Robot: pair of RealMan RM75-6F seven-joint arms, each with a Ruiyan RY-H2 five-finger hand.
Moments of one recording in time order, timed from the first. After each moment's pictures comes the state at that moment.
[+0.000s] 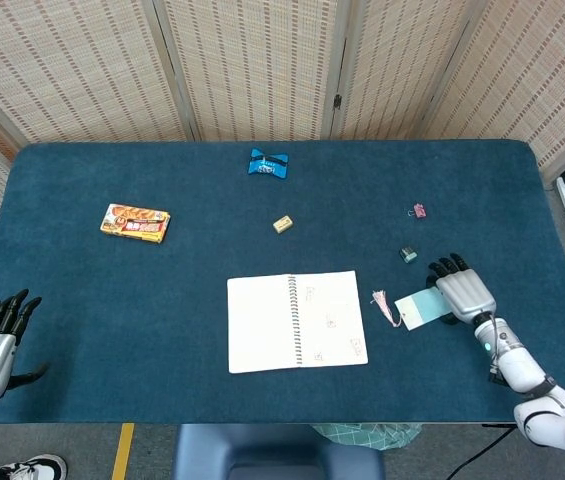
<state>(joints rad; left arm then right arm) -0.14 -1.13 -0.03 -1.56 1.46 1.40 0.07 0.55 -1.39 0.02 -1.09 -1.39 0.84 -0.06</state>
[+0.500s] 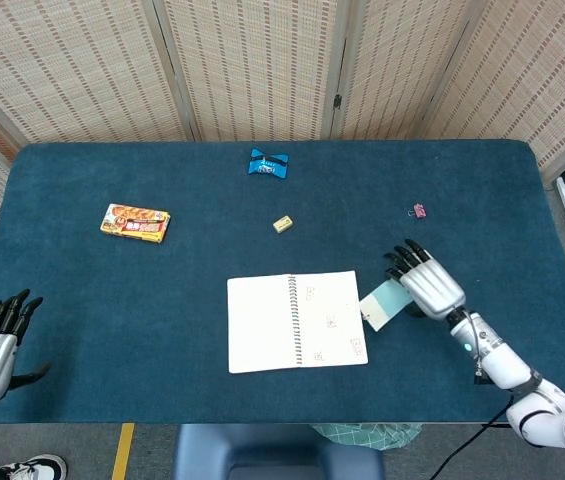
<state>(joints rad) -0.13 -1.13 -0.03 -1.58 1.46 1.41 0.07 0.61 -1.35 0.02 -1.21 -1.62 1.03 0.00</state>
